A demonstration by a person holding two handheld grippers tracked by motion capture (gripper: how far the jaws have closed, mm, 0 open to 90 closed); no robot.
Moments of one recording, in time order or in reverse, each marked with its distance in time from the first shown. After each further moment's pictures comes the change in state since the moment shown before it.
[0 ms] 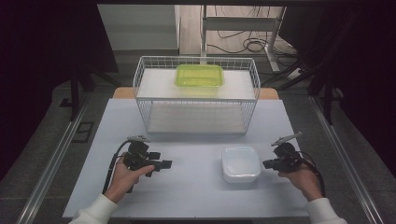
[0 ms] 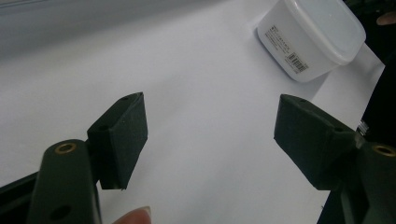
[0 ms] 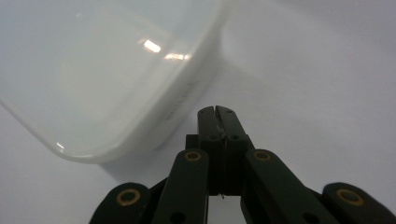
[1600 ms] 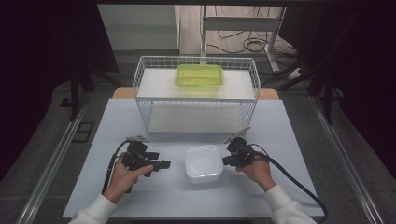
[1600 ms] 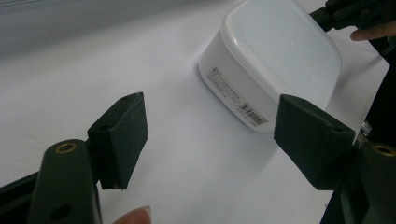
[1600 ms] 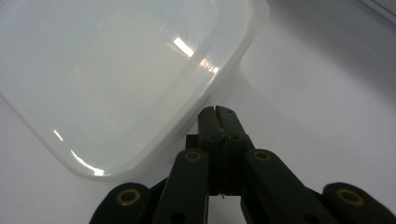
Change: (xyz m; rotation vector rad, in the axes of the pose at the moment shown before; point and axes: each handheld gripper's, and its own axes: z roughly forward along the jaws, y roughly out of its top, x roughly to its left) left arm 0.002 -0.001 -0.002 0.000 0.009 -0.003; right arm 0.089 0.077 0.062 0.018 0.097 -0.176
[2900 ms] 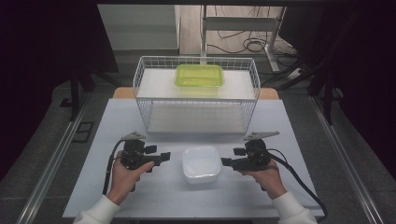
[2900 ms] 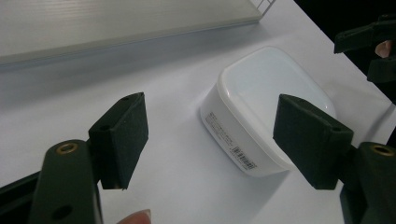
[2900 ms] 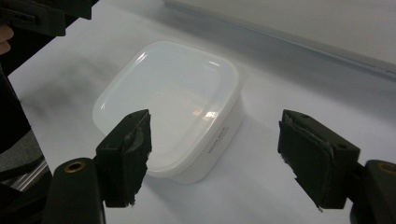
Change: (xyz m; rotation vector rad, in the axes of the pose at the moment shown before) left arm -0.019 0.006 -0.013 -0.156 0.102 -0.035; right arm 0.009 -0.026 -0.049 -0.338 0.078 0.190
